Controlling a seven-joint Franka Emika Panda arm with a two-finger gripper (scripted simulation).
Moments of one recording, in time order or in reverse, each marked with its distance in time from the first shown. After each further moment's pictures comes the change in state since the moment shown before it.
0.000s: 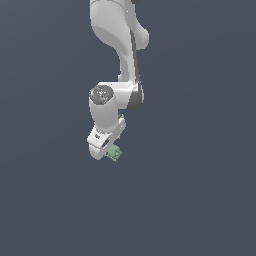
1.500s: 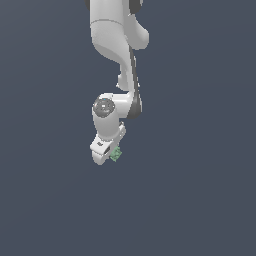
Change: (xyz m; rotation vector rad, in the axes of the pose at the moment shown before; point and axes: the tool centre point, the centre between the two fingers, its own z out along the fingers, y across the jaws) arm 0.000 0.001 0.049 -0.002 0.001 -0.004
